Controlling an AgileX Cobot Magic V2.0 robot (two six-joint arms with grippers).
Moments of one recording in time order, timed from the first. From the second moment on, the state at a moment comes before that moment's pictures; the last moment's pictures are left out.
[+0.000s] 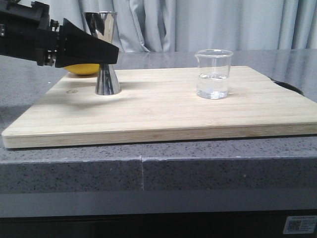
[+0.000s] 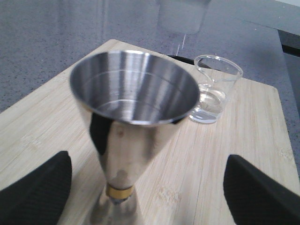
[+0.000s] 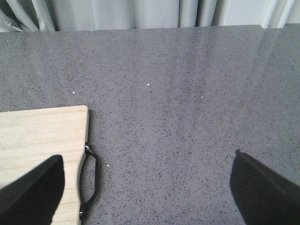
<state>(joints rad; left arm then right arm) -0.15 1.76 -0.99 -1.66 1.10 2.08 -0.07 0.82 -0.87 -0.05 0.49 0.03</state>
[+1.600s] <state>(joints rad) -0.16 1.76 -0.99 -1.68 1.07 2.10 -0.07 0.82 -0.87 -0.04 0.47 0.03</state>
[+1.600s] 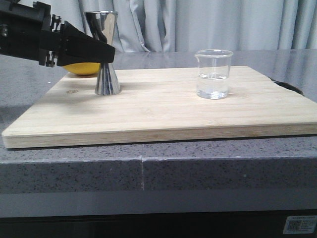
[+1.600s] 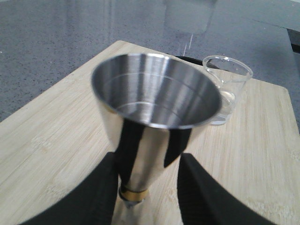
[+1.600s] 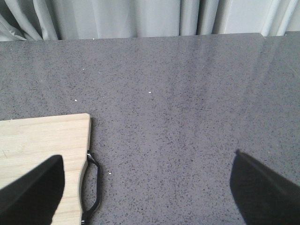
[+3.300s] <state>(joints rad) -0.16 1.76 -0.99 -1.70 1.10 2.12 -0.01 0.82 -0.87 -0.02 0.44 0.03</state>
